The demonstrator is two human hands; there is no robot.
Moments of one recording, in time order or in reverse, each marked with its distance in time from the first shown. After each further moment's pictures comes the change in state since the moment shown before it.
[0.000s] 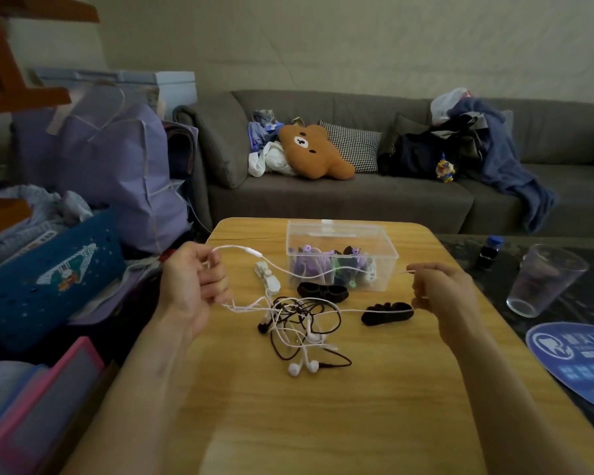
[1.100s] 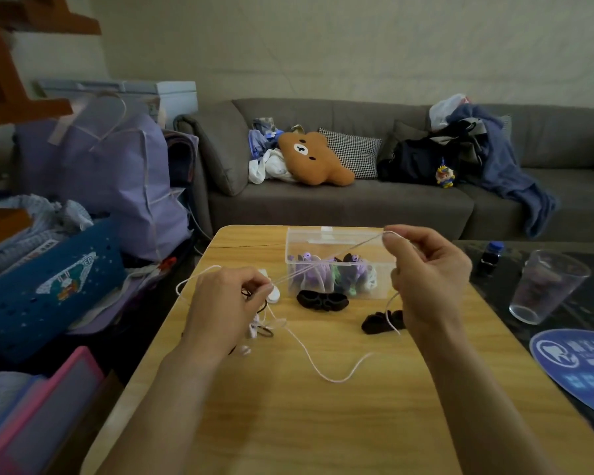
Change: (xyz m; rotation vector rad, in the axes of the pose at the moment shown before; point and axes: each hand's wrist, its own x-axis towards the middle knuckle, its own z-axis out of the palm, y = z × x) left_hand -0.008 -0.024 0.014 1.178 -0.001 0.642; right_hand -0.042 -0.038 0.031 0.424 0.007 -0.475
